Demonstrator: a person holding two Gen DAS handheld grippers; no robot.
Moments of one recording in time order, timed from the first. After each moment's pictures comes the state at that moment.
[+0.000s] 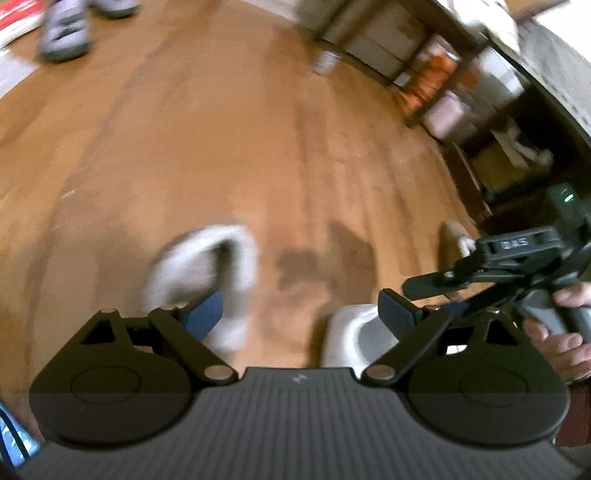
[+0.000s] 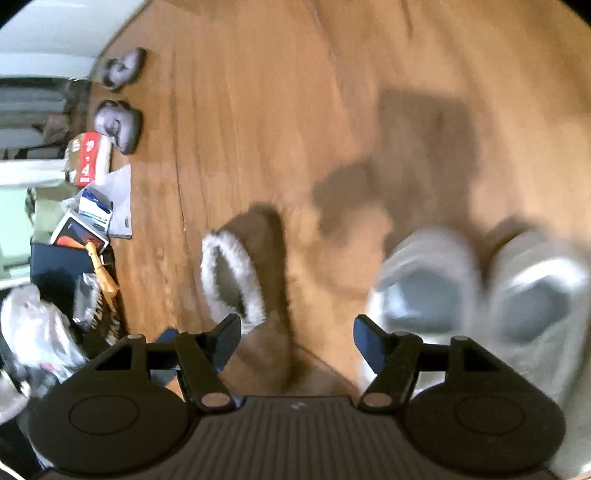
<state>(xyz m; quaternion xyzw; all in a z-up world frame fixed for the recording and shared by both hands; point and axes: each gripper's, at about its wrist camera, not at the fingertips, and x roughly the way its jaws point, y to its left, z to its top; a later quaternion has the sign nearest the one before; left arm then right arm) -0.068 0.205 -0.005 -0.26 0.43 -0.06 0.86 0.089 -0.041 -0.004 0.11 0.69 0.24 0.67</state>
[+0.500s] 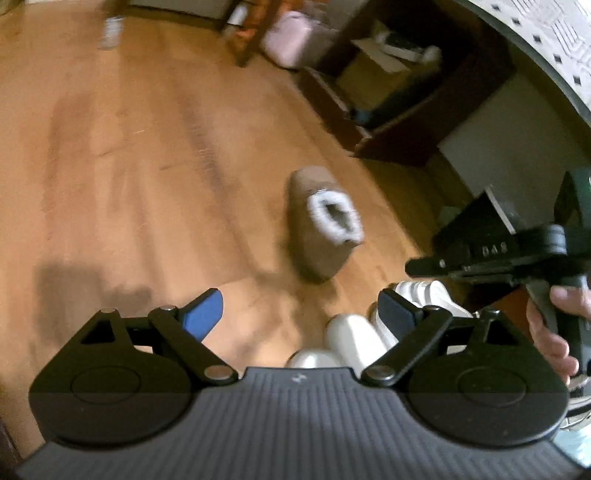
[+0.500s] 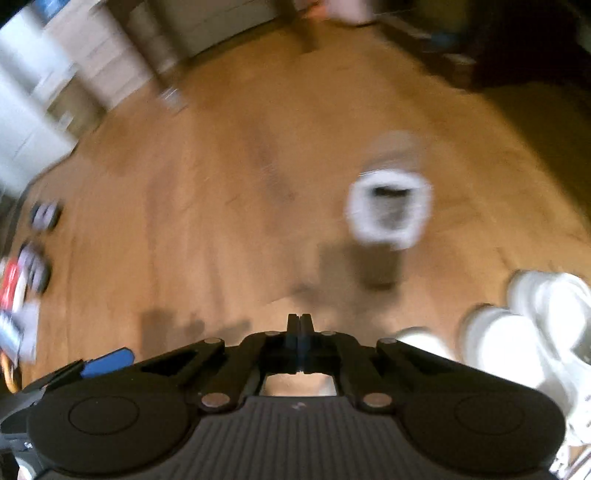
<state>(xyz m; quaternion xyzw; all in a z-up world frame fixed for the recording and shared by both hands) 0.088 -0.017 0.002 -0.18 0.45 -0.24 0.84 0.110 -0.277 0.048 0.15 0.53 0.05 0.83</state>
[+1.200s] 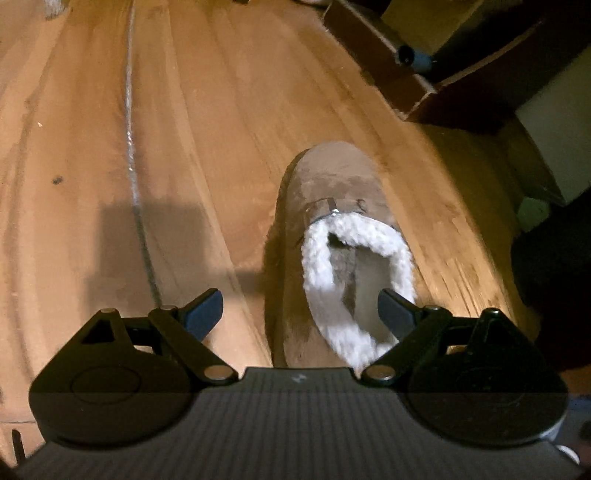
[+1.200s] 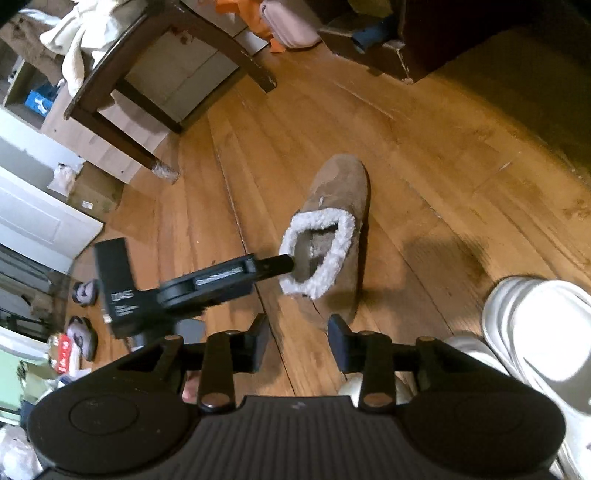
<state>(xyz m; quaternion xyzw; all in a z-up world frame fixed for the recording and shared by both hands) 0.244 -0.173 -0.091 -0.14 0.53 -0.15 0.82 0.138 -0.402 0.006 0.27 0.49 0.11 0.82</state>
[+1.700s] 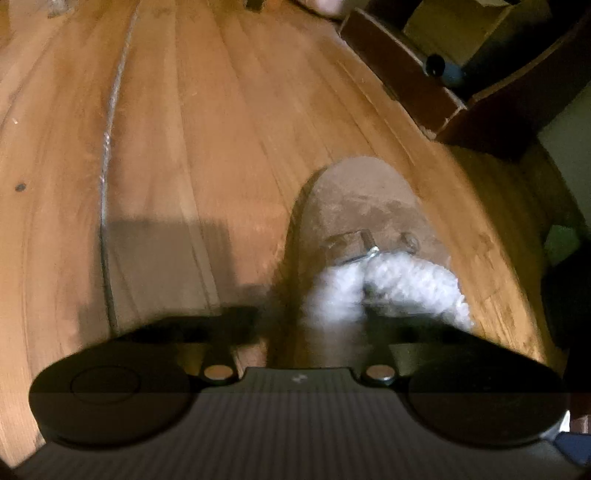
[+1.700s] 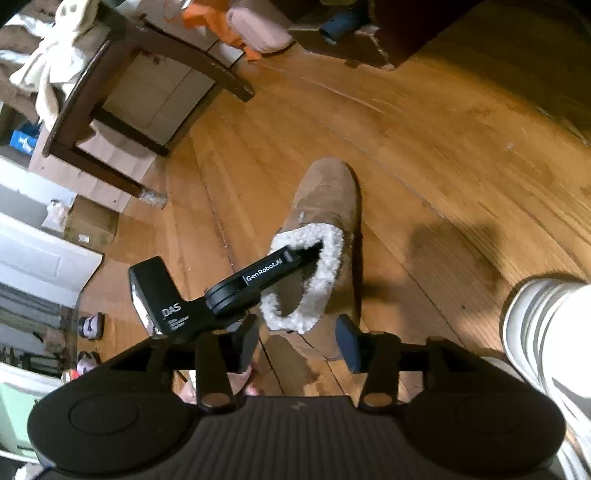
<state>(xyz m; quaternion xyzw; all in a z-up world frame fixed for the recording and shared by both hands) 0.263 -0.189 -0.135 -0.17 0.50 -0.13 0.84 0.162 -0.415 -0.038 0.33 0.49 0.08 0.81</state>
